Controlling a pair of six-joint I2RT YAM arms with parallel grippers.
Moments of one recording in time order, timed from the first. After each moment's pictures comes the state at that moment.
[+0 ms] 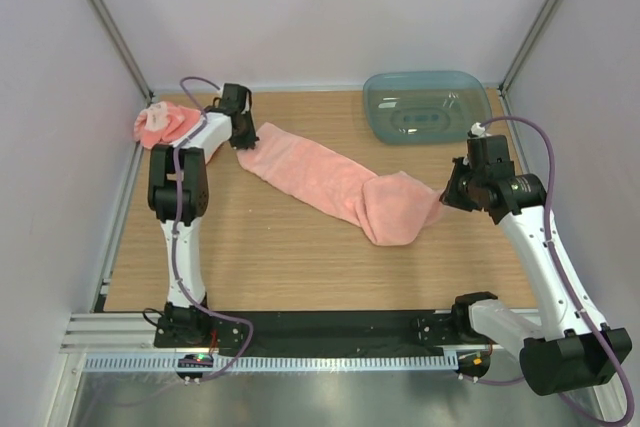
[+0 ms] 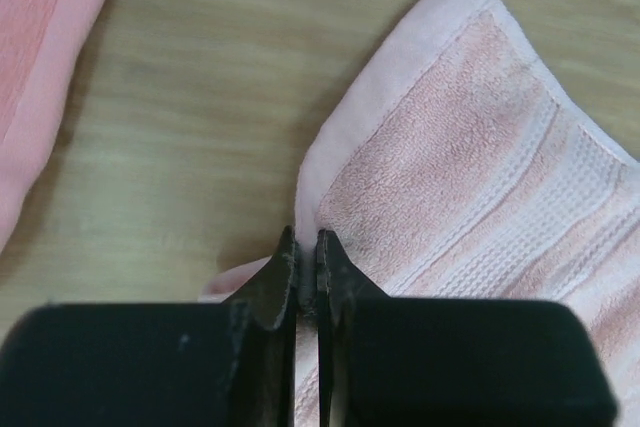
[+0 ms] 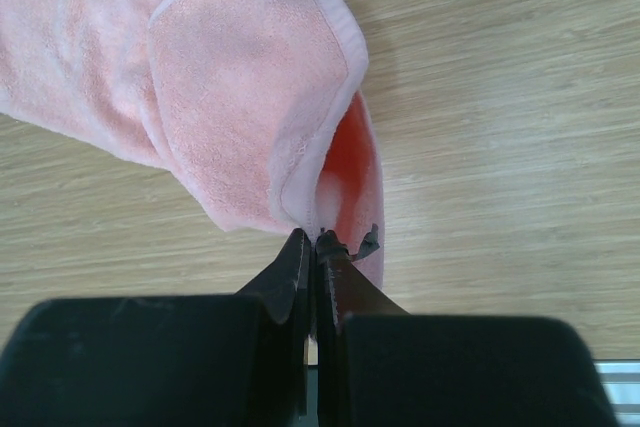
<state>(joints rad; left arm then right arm) -0.15 2.25 1.79 -0.53 -0.04 -0.34 0.14 1.03 1.08 -0.96 0.03 0.41</state>
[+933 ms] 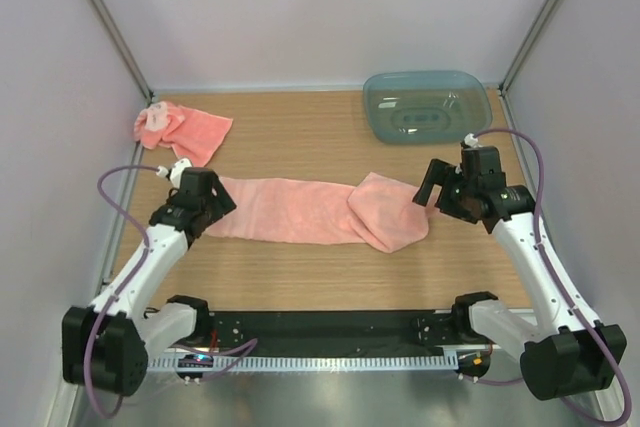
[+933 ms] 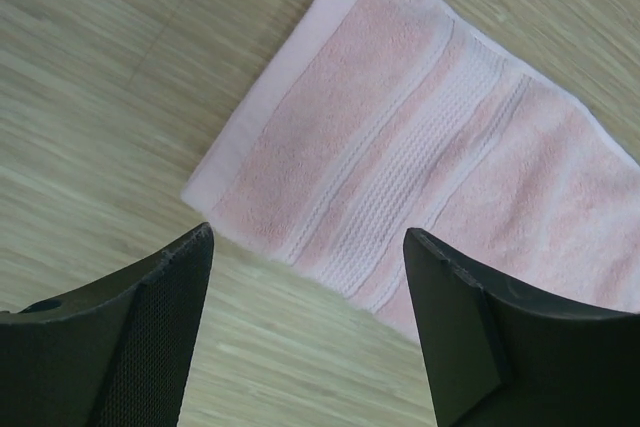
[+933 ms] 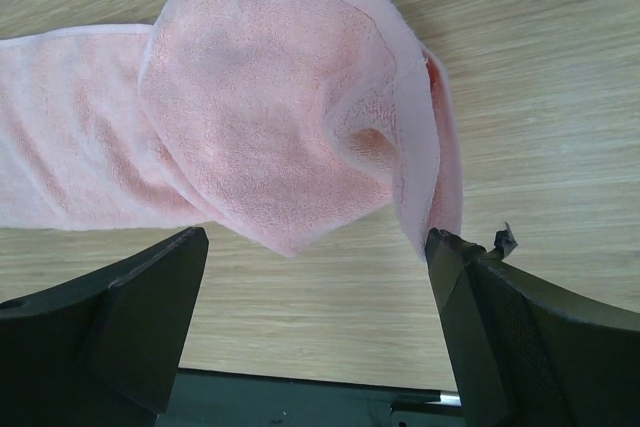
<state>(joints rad) -0.20 1.00 0.66 -0.51 -0.30 -0.68 0.14 1.00 0.92 -0.81 -0.06 0.47</state>
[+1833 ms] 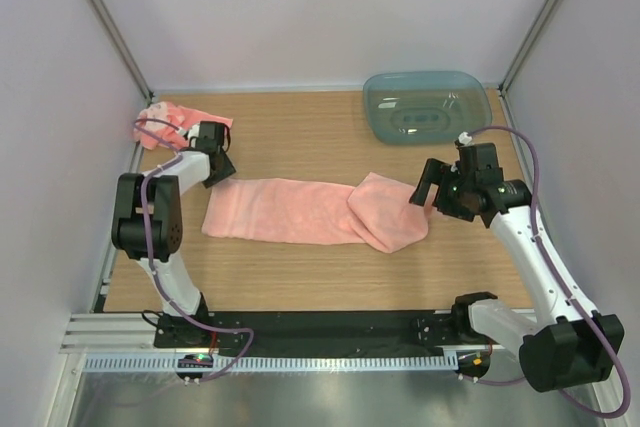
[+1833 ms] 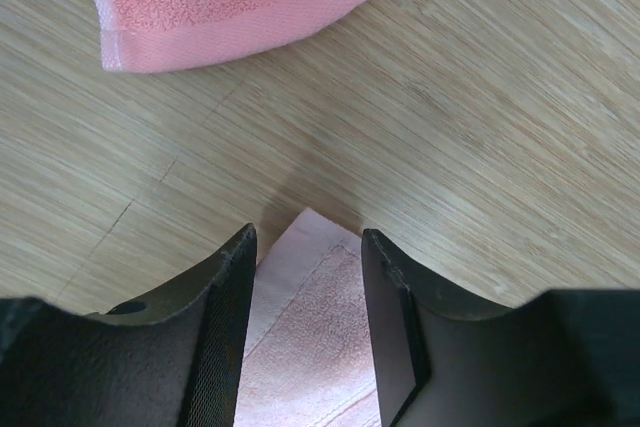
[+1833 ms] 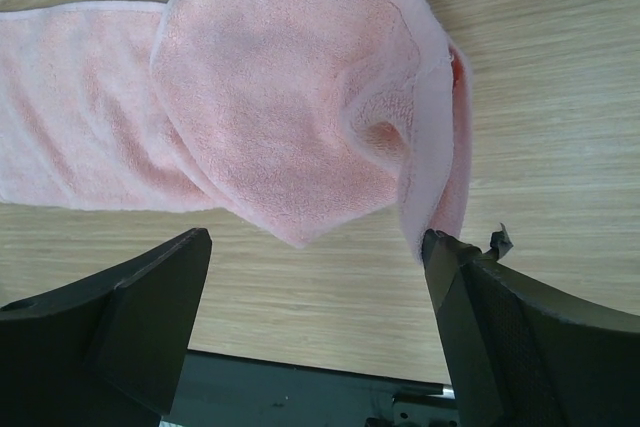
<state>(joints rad) -0.08 1.82 1.13 -0.30 -0.32 -0.58 0.14 1.04 0.94 -0.82 -0.12 0.45</state>
